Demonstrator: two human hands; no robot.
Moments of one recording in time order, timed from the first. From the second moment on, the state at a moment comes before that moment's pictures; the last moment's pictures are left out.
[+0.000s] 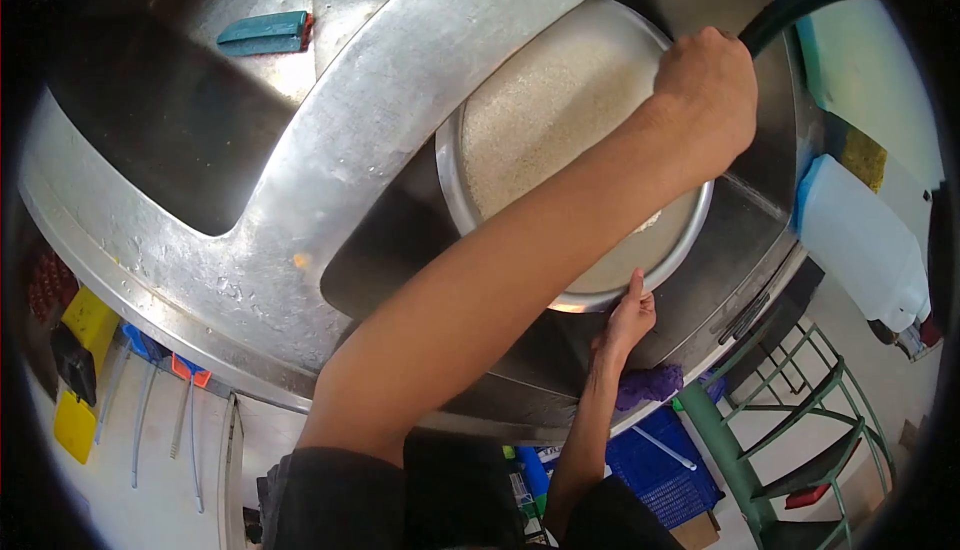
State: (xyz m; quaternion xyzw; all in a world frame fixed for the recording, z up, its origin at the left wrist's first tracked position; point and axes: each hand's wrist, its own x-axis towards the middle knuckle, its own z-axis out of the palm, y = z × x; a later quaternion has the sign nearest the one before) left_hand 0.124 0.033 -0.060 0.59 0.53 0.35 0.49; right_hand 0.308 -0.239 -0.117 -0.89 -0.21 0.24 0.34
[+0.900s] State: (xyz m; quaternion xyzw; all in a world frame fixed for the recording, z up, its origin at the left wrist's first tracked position) left_hand 0.081 0.028 -0.195 0.66 0.53 0.38 0.36; right_hand 0.300 -0.233 -0.112 -0.87 -0.14 0.24 0.41
